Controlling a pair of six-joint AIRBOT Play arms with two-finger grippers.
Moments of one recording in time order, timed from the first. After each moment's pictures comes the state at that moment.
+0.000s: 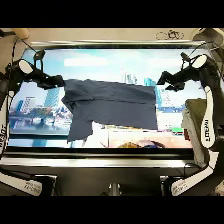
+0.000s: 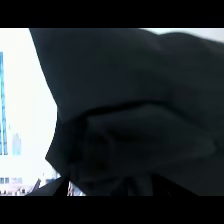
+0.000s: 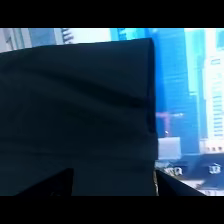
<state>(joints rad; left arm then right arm) 0.02 -1.70 1.68 1.33 -1.20 -1.56 -0.14 -1.80 1.83 -1.17 1.32 1.61</state>
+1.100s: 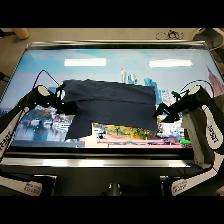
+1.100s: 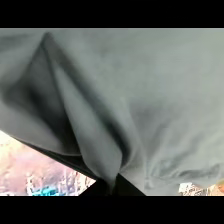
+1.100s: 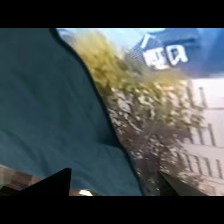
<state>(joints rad) -0.06 -1.65 1.24 1.04 -1.14 -1.43 -0.23 -1.78 1.31 -1.06 1.40 1.49</state>
